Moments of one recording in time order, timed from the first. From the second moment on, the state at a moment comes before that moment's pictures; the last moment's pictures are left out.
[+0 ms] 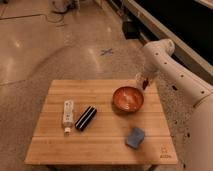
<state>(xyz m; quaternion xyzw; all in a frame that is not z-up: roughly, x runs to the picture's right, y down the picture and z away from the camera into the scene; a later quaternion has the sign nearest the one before) 0.233 -0.047 0.836 -0.19 -0.15 -0.57 0.79</state>
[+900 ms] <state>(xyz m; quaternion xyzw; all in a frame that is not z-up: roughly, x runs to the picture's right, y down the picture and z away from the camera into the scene) 0.235 -0.063 0.843 -0.17 -0.14 -0.57 0.79</state>
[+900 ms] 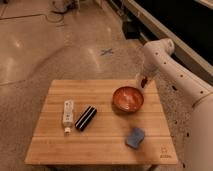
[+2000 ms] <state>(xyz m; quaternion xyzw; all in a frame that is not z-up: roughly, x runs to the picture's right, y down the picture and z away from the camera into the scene) 0.260 -0.096 0.884 -0.10 -0.08 -0.55 0.82</state>
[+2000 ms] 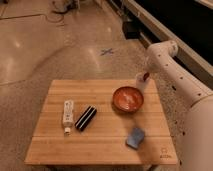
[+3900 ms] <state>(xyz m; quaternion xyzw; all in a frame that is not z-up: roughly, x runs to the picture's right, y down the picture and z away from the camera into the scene) 0.271 -0.091 0.883 -0.07 -0.07 -0.54 0.83</state>
